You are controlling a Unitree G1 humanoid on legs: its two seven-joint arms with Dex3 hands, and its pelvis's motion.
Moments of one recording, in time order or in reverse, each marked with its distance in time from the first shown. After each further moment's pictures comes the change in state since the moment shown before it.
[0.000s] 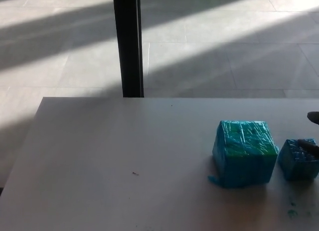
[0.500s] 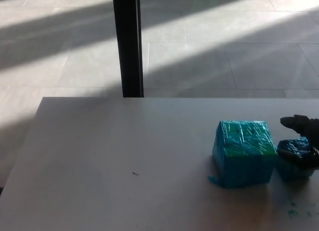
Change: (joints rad) left_arm 0.000 0.000 -0.002 -0.026 -0.001 0.000 -0.001; right_arm -0.002 0.068 0.066 0.003 -0.063 -0.098 -0.015
